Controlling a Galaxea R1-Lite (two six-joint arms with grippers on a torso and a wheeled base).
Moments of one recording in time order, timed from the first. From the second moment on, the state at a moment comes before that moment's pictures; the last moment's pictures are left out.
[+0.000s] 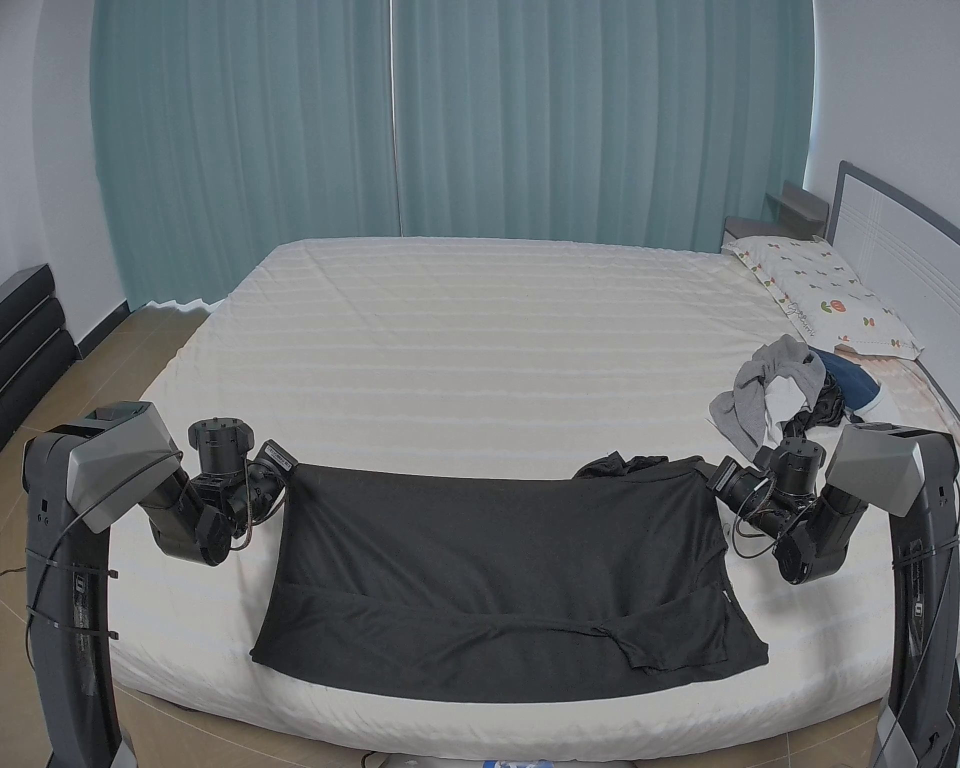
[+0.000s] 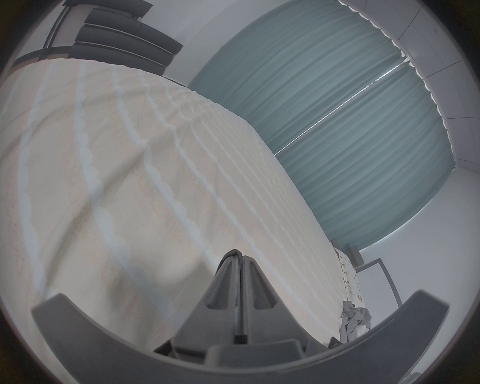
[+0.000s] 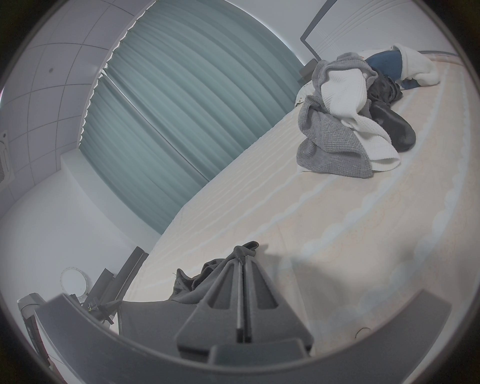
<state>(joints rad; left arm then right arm) -0.02 2.46 -1.08 -1.00 -0.03 -0.93 0.01 2.56 -0.98 -1.37 0.26 0.67</state>
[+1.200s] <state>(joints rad) 0.02 2.41 -1.06 -1.00 -0.10 -0.96 -0.02 2.47 -0.83 -1.46 0.29 0.69</state>
